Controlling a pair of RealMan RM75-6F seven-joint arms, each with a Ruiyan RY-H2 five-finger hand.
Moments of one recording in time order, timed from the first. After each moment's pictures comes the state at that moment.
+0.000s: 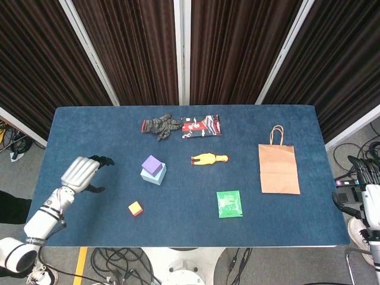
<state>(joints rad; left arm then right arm) -0.67 -1.17 0.11 -1.63 1.27 1.13 0.00 0.08 -0.95 0.14 -1.73 -1.45 1.45 0.32</state>
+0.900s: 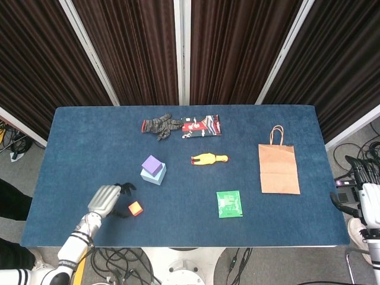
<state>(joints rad) -0.53 -1.43 0.03 -1.79 1.08 1.14 0.21 0.10 -0.95 0.14 -1.74 -1.42 1.42 0.28</state>
